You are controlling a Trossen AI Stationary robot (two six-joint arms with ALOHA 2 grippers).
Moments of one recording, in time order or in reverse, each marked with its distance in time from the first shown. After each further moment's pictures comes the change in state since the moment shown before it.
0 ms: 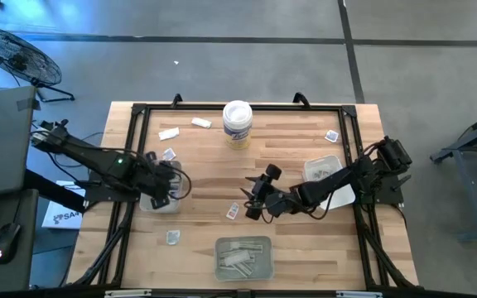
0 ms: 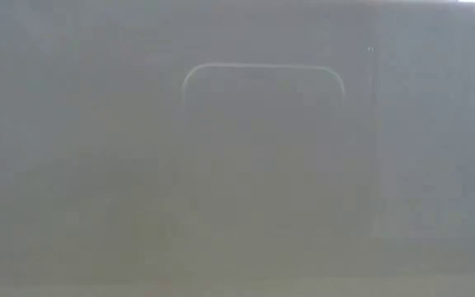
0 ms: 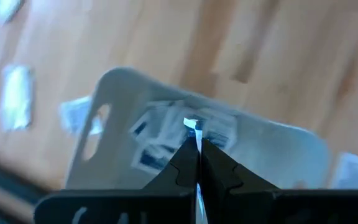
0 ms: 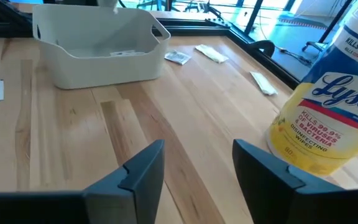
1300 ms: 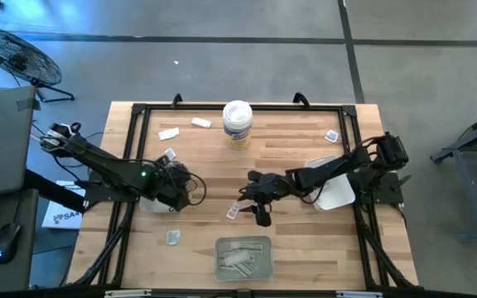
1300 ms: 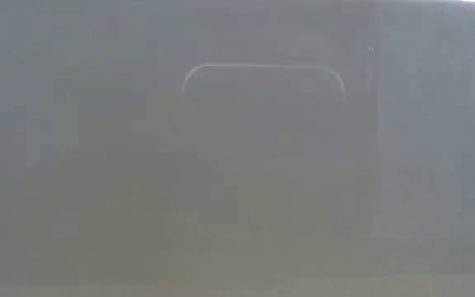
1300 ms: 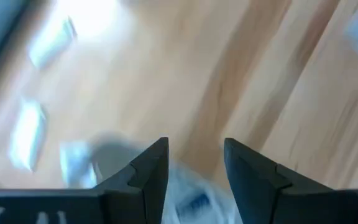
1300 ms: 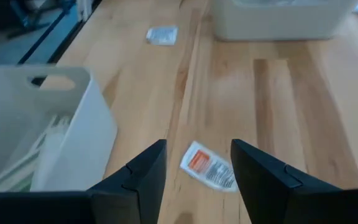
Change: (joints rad) left arm 0.003 0.210 -0.005 0.218 -0.207 -0.092; right arm -0.163 0.000 0.000 -0.026 -0.858 -0.098
